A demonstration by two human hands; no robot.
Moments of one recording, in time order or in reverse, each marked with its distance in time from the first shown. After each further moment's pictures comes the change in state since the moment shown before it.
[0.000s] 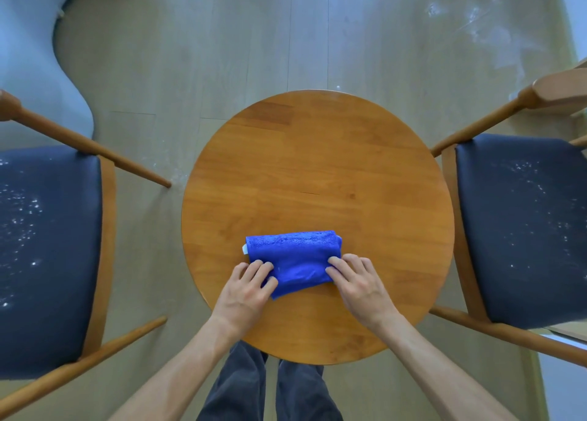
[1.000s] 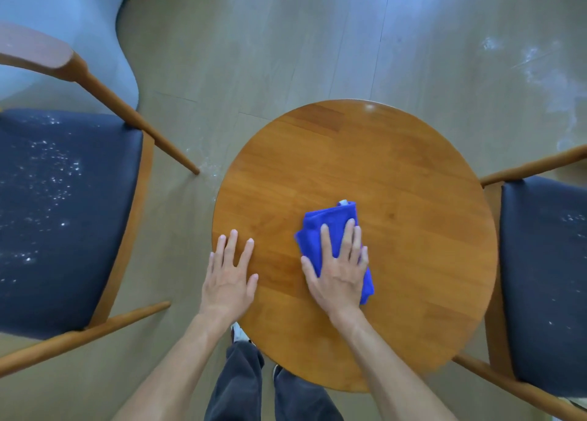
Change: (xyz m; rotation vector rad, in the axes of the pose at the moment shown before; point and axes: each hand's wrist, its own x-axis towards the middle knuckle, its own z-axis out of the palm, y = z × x) left_hand -0.027 -0.040 0.013 -0.184 -0.336 -0.821; right_hand 0.076 -0.065 0.062 -0.038 -0.063 0.484
